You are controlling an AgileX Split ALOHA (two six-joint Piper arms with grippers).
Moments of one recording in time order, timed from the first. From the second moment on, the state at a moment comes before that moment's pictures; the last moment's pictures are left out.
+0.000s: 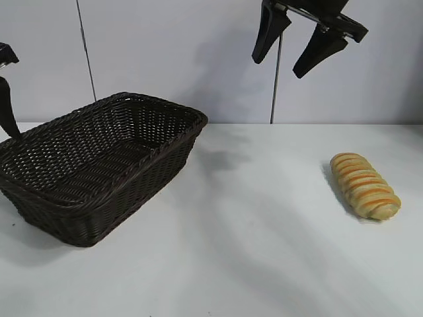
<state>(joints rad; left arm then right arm) -0.17 1.55 -0.94 -0.29 0.71 -0.82 0.20 2.05 -1.98 0.34 1.24 -0.08</state>
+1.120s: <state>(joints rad) -0.17 1.76 -0.94 -0.33 0.57 -0.80 0.20 2.05 -1.98 0.34 1.24 -0.08</state>
